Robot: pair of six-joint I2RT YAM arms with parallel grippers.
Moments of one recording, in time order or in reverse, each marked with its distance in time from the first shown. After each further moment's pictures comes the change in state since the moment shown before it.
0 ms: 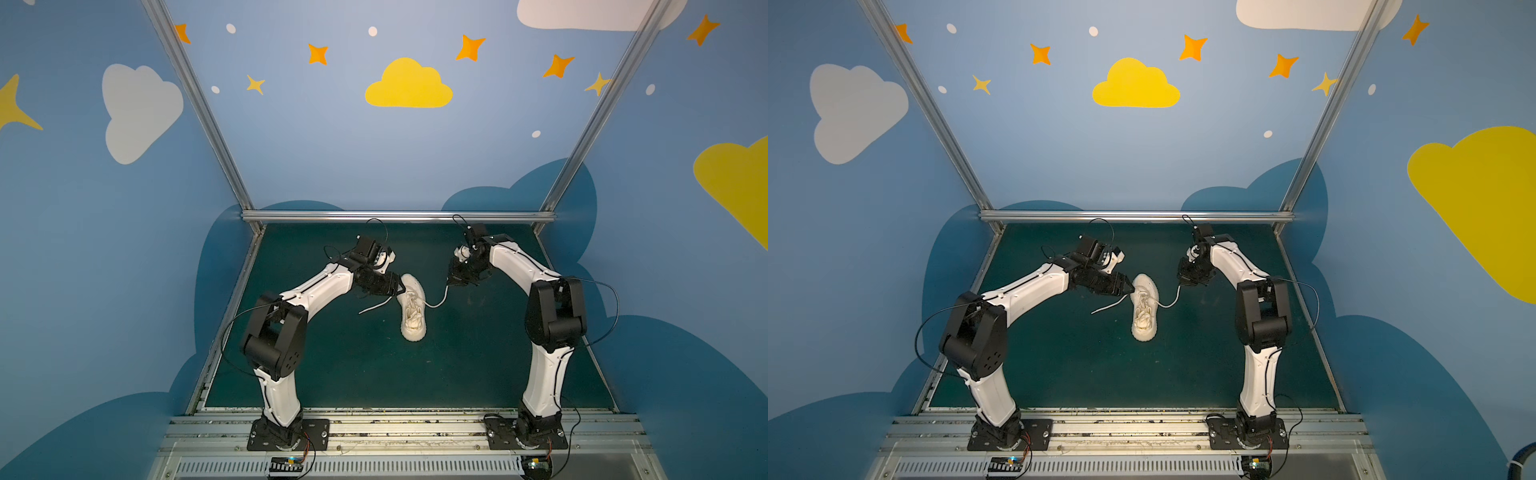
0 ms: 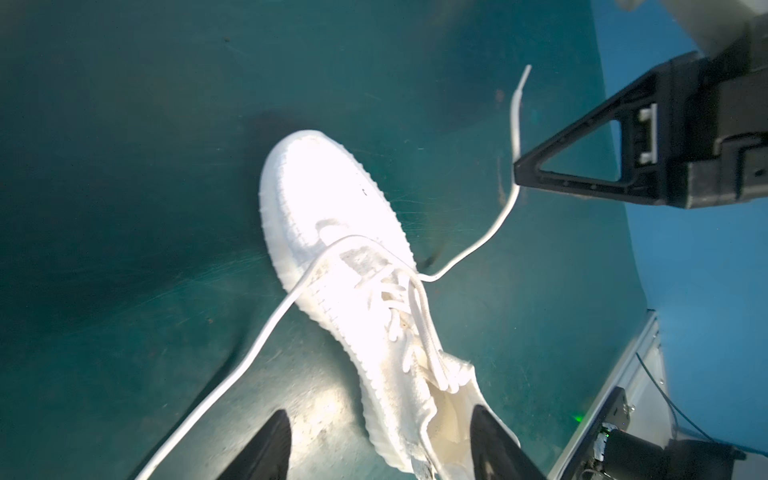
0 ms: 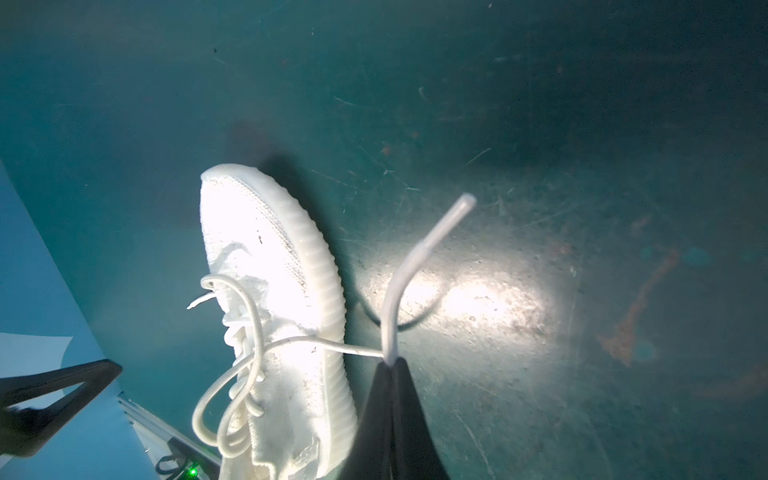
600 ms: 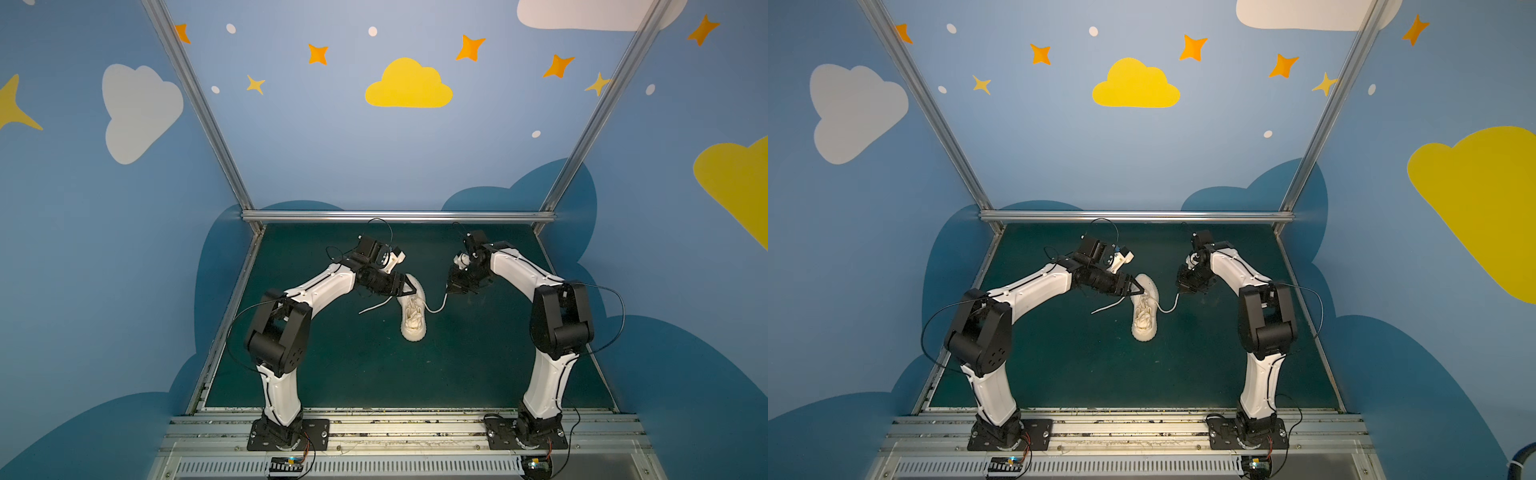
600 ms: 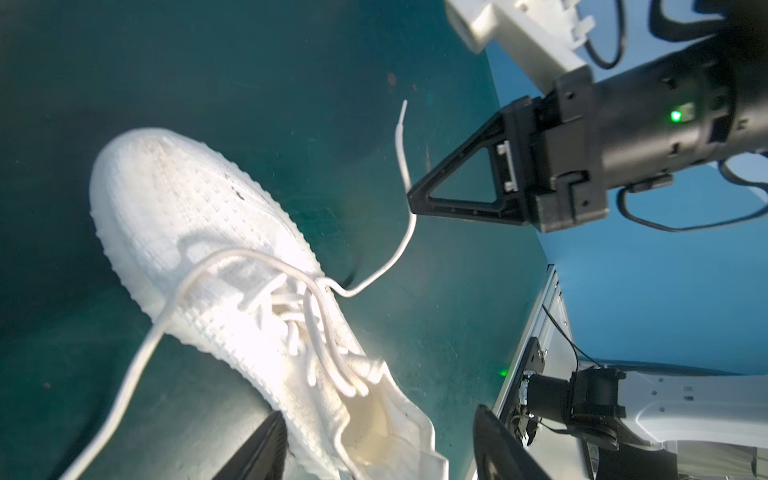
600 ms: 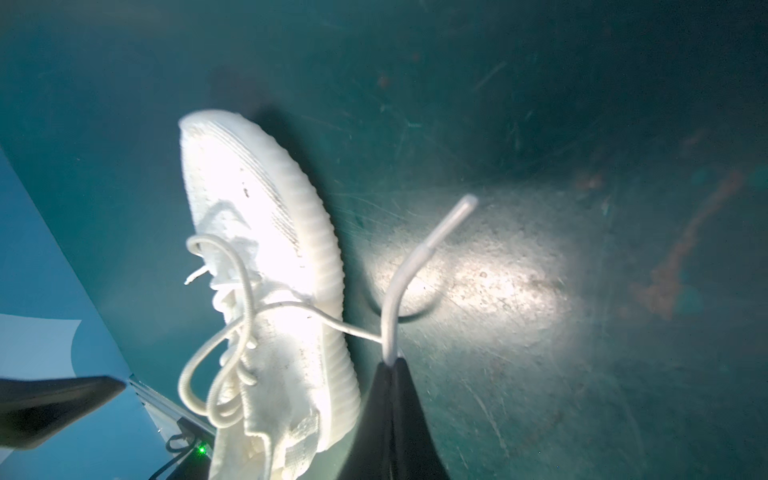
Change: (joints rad) left arm 0.015 0.049 0.038 0.050 0.232 0.024; right arm 0.012 -0.068 -0.082 0.011 0.003 0.025
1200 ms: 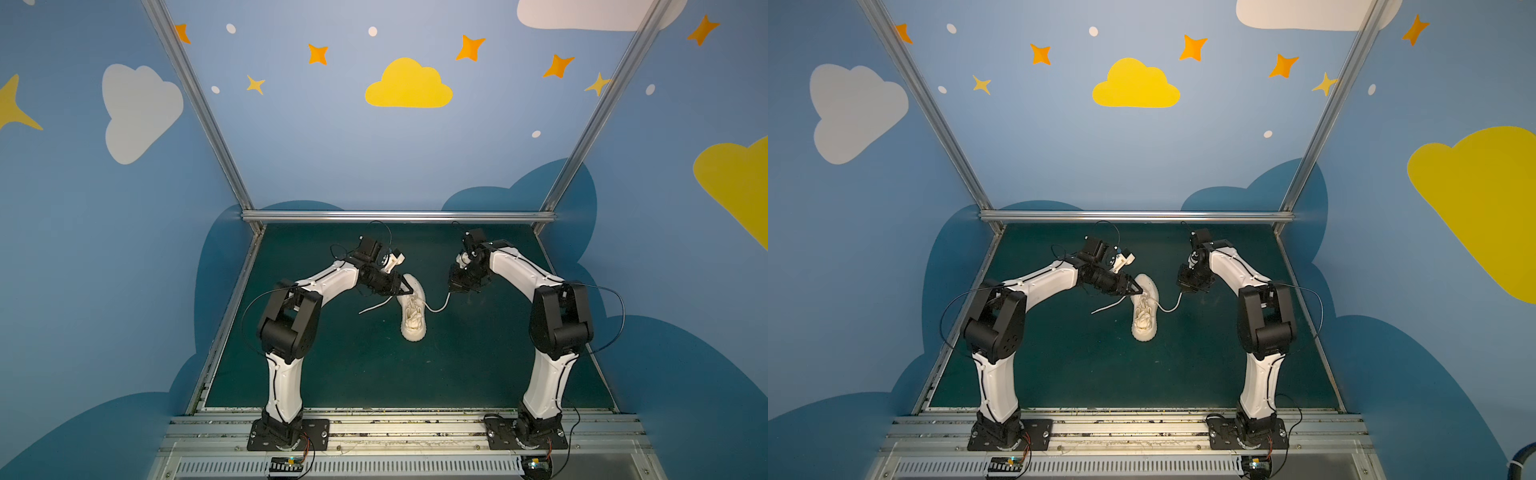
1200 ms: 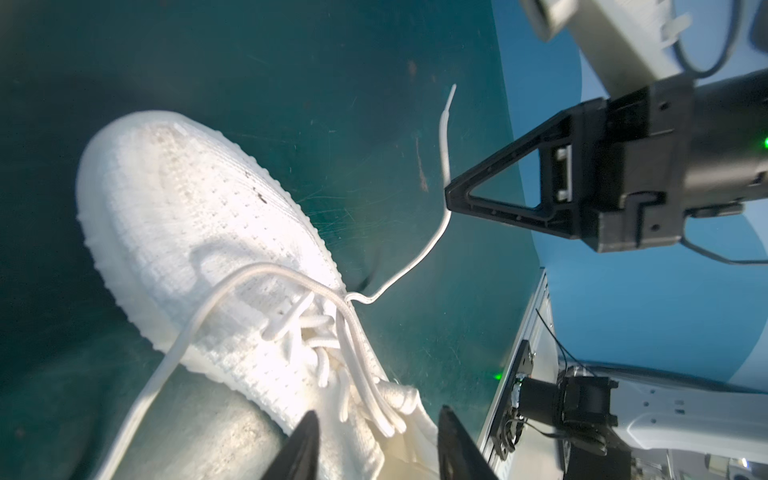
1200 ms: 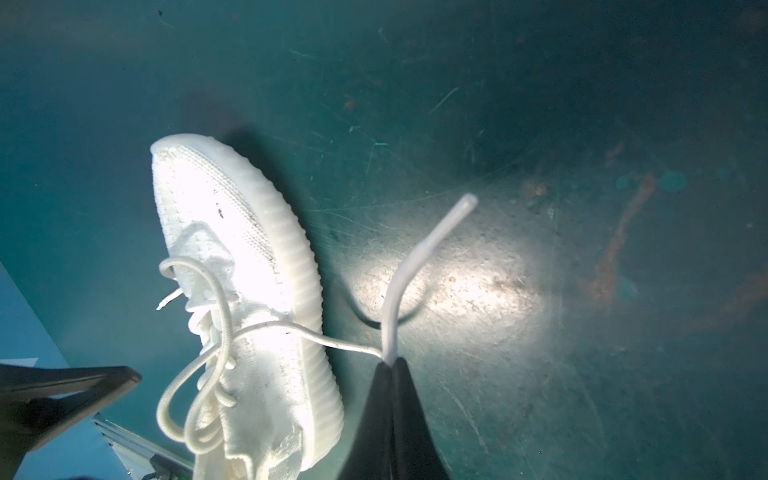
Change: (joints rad) left arm 0.018 0.133 0.070 0.005 0.074 -0.016; right arm 0.019 0.000 0.003 -0.017 0.082 0.019
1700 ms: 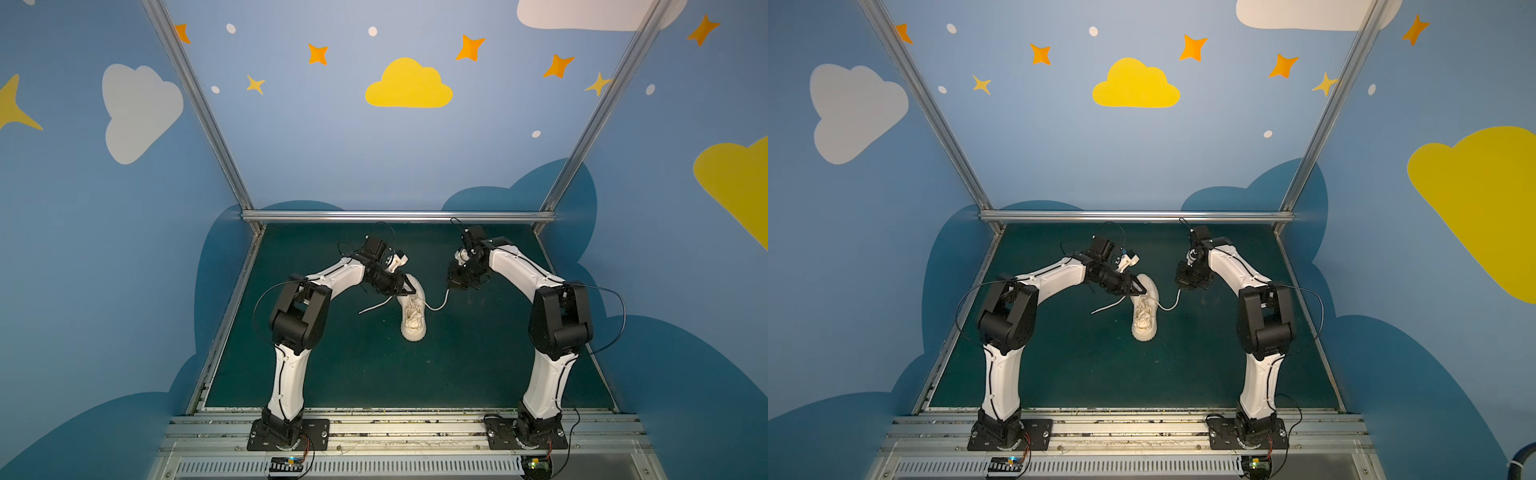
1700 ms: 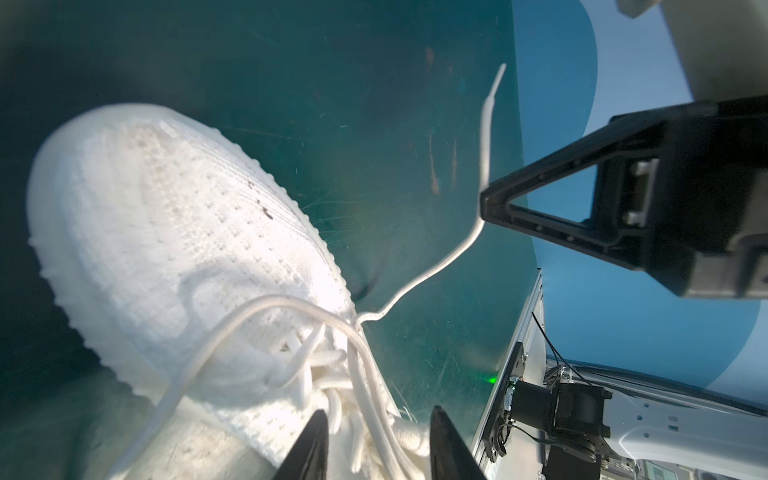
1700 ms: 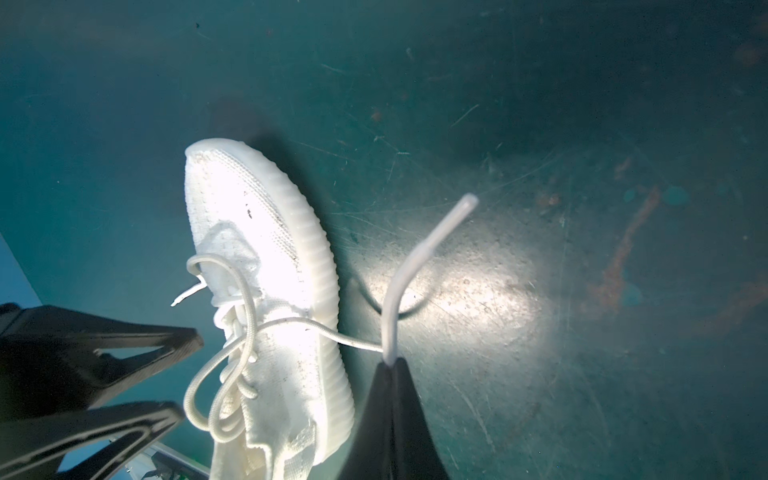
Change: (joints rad) left arm -0.016 0.095 0.087 -0.058 0.019 -0.013; right arm 0.004 -0.003 0.034 -0.015 0.003 -0.005
